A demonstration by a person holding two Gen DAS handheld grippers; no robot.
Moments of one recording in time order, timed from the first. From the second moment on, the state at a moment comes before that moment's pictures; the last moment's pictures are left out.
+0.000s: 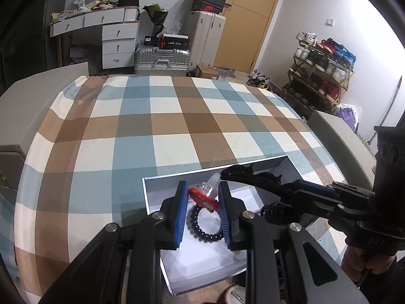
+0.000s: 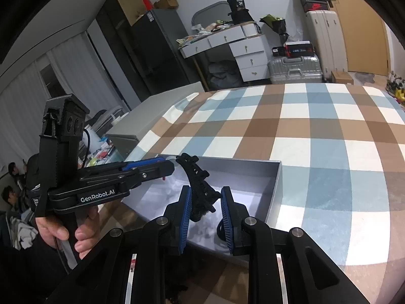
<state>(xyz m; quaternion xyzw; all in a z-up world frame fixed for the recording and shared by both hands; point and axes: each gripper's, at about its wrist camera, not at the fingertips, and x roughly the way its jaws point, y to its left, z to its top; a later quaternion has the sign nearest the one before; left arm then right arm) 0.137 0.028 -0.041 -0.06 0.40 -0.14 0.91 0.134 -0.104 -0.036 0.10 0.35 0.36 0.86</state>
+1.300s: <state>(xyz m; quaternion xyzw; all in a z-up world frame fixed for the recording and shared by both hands) 0.049 0.048 -0.026 -0.08 0.33 -0.05 0.94 0.026 -0.155 0.019 0.11 0.22 0.29 0.92</state>
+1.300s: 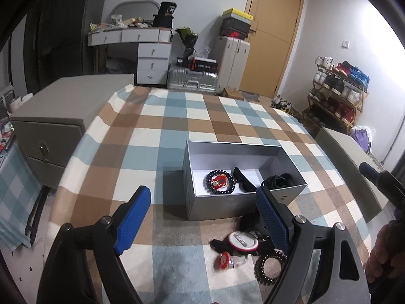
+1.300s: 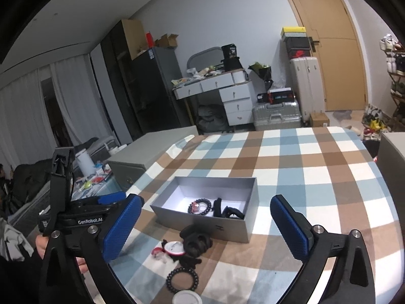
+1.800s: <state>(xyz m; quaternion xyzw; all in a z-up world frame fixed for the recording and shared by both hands) 0.011 0.036 -0.042 -0.04 0.31 0.00 0.95 -0.015 -0.142 -0.018 0.06 0.25 0.28 0.92</state>
